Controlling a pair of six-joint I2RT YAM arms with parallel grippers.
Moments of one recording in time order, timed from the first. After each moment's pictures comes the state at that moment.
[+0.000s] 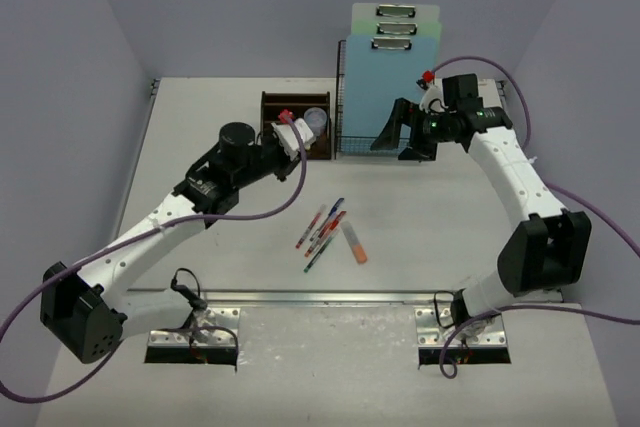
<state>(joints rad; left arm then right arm) -0.61 1.15 0.97 -0.09 0.24 0.38 0.15 1.55 1.36 -0.72 -0.59 0.36</state>
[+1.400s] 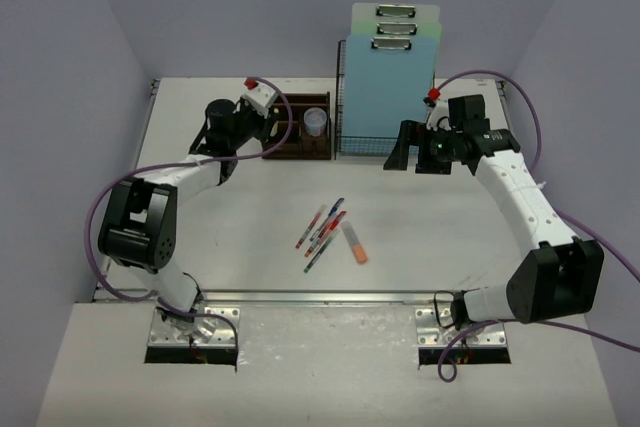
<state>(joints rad) -0.19 1.67 0.98 0.51 0.34 0.24 0.13 1.38 1.18 -0.70 -0.42 0.23</state>
